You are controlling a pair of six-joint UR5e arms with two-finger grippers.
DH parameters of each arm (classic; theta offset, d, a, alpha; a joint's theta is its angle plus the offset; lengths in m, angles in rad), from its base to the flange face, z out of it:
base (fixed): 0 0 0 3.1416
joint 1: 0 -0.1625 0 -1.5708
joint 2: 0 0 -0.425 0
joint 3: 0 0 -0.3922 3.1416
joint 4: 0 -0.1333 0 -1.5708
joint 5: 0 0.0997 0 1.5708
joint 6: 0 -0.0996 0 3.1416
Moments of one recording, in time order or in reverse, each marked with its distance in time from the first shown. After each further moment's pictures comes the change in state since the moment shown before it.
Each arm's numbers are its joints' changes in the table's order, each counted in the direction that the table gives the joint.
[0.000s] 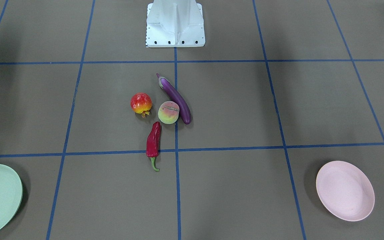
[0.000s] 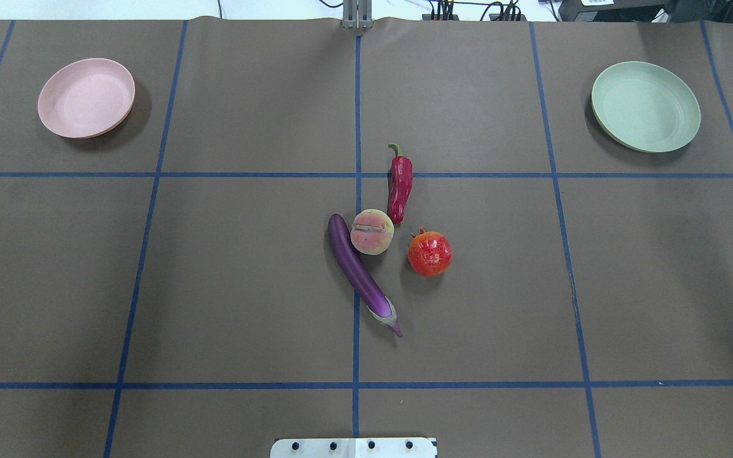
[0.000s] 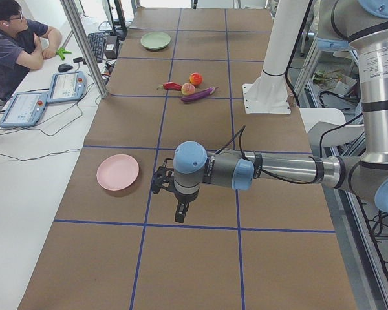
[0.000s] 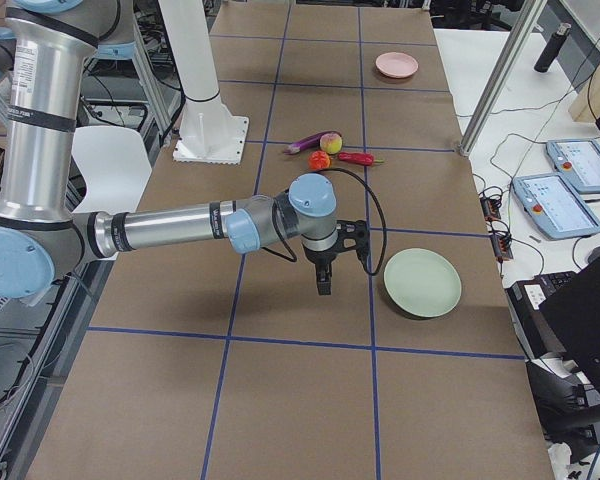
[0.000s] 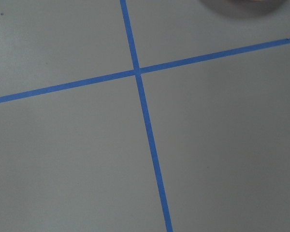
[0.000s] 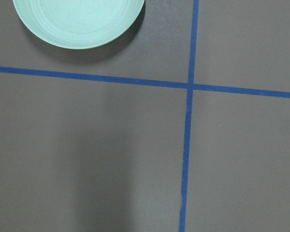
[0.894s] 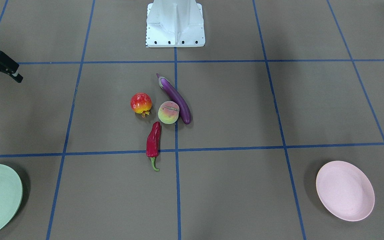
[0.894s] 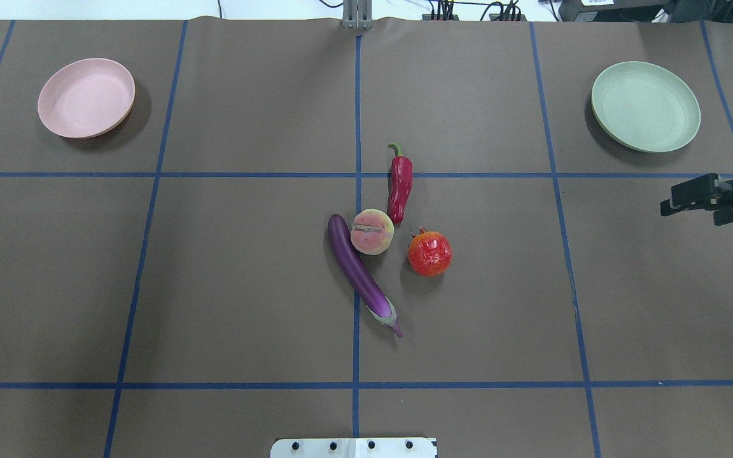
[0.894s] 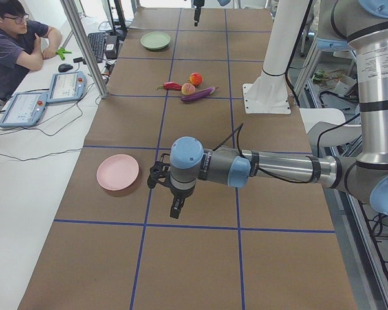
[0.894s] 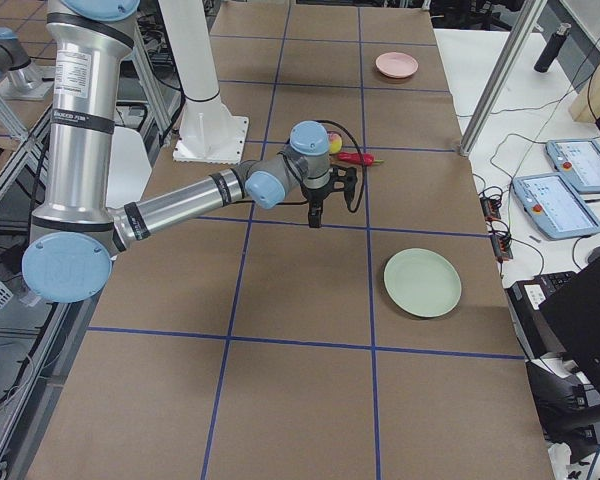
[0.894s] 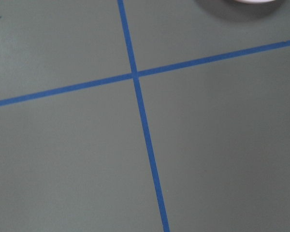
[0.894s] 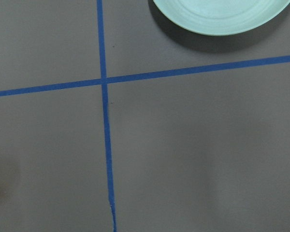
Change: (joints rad) left arm -0.002 -0.036 0.000 0.020 -0.004 0.006; right arm 0.363 0.079 0.167 -0.073 -0.090 -0.585
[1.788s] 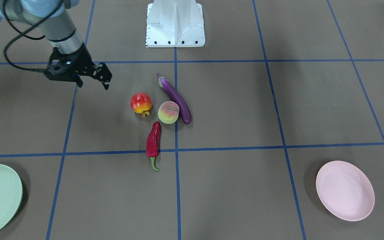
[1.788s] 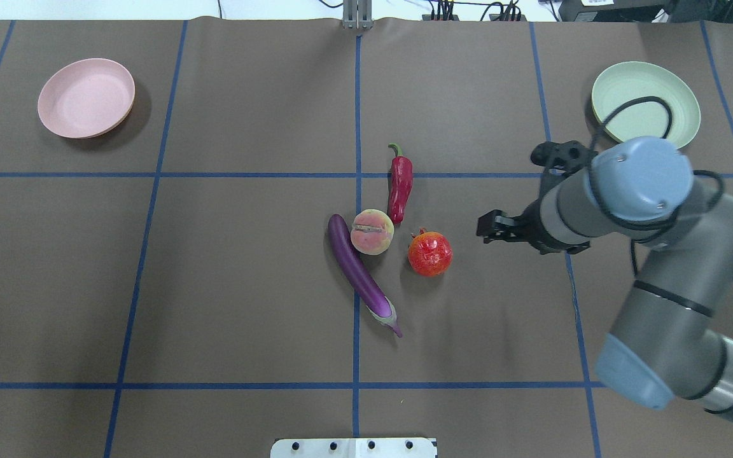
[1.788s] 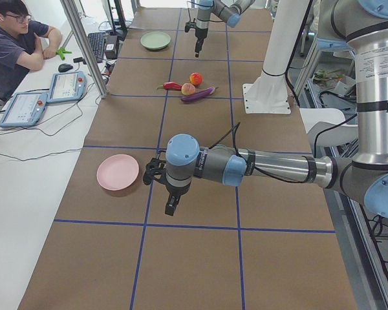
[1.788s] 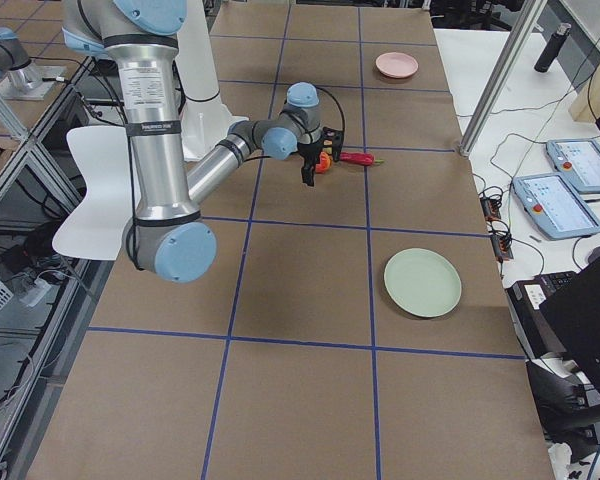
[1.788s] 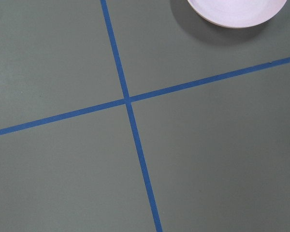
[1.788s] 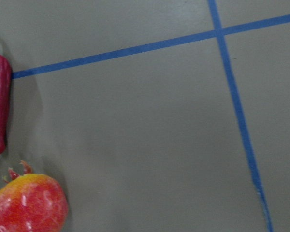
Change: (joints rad) left arm -0.002 -0.016 0.013 0.006 -0.001 0.000; right arm 0.444 0.462 -0.113 0.292 -0.399 -0.385
